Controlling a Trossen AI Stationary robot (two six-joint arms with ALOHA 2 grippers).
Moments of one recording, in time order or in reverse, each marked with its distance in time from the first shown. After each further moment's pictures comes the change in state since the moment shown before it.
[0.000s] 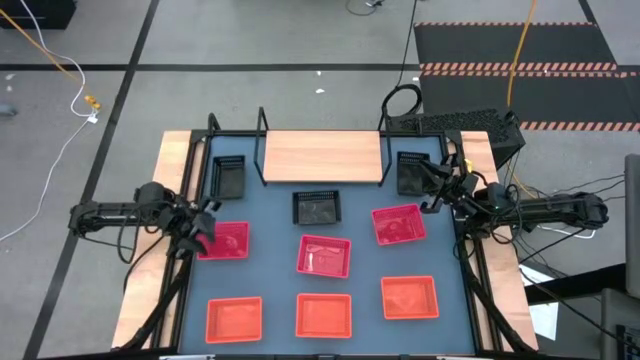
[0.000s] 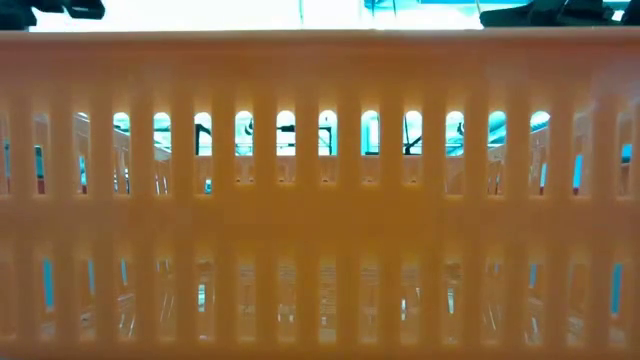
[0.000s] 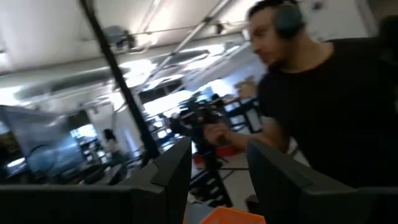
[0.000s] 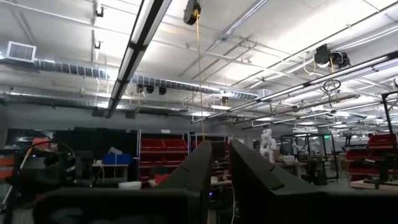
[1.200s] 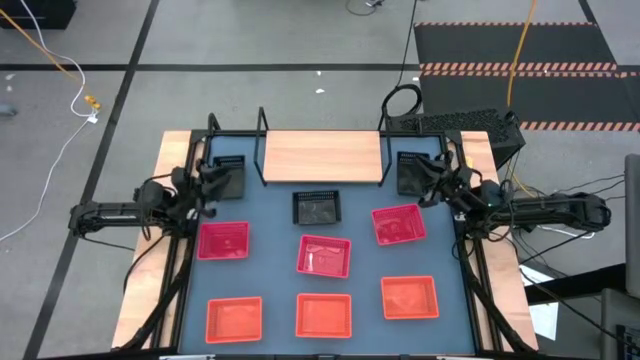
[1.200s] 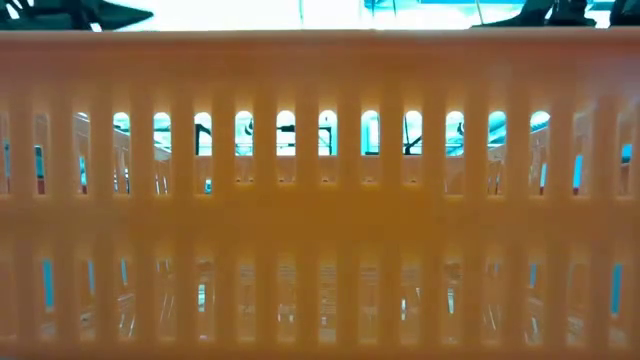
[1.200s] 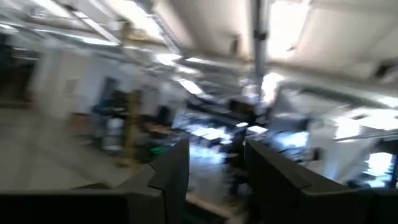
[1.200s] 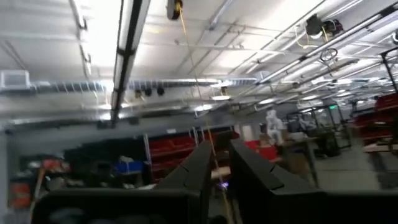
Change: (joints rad) left arm 0.003 0.000 0.000 -0.009 -1.196 -0.279; right arm -0.088 0.112 0.001 0.101 -0.030 0.249
